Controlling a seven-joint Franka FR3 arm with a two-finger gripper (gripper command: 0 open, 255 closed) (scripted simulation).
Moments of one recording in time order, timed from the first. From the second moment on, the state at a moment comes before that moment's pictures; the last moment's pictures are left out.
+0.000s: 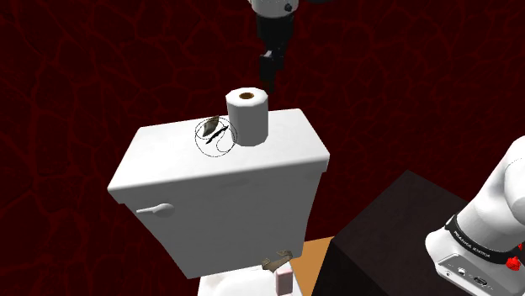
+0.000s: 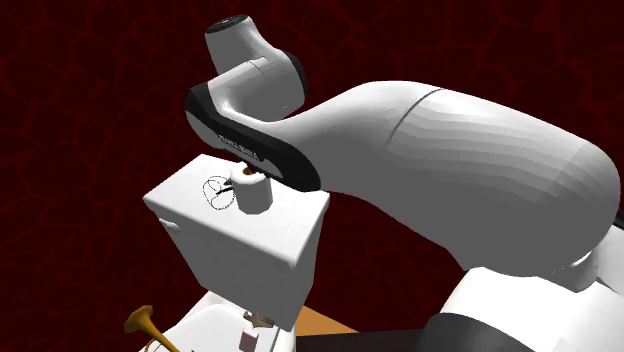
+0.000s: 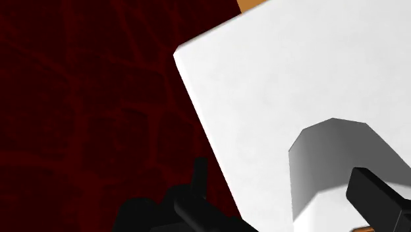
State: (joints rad) arm 0.21 -0.03 0.37 -1.68 -0.24 1.74 0.01
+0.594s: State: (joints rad) arm 0.35 0.24 0.47 -1.36 -0.40 1.65 0.01
